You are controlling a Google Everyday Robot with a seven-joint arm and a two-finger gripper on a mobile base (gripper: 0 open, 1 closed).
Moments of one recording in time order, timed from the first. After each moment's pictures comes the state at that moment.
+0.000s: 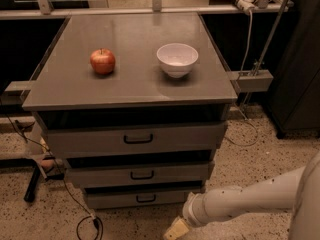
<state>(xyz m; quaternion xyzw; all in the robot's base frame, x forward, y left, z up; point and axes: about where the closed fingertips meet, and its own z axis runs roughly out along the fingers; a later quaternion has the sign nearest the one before) 0.421 -0.074 0.412 -0.44 0.87 0.15 0.19</state>
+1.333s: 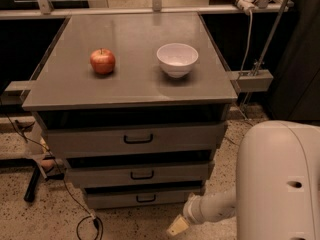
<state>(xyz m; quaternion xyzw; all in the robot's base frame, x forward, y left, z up) 0.462 -0.089 0.315 -0.43 0.87 0.13 0.21</state>
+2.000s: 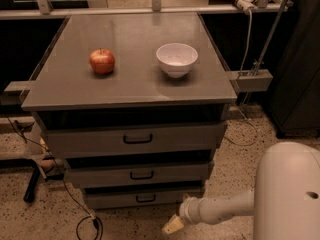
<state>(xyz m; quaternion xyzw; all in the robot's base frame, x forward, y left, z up) 0.480 -0.064 0.279 -0.44 0.84 0.16 0.26</state>
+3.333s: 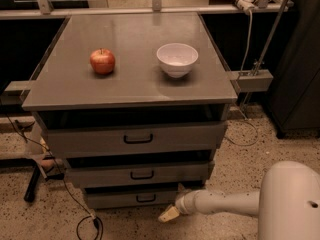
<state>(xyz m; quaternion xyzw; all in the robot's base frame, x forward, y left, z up) 0.541 -0.053 0.243 -0.45 0.82 0.17 0.30</state>
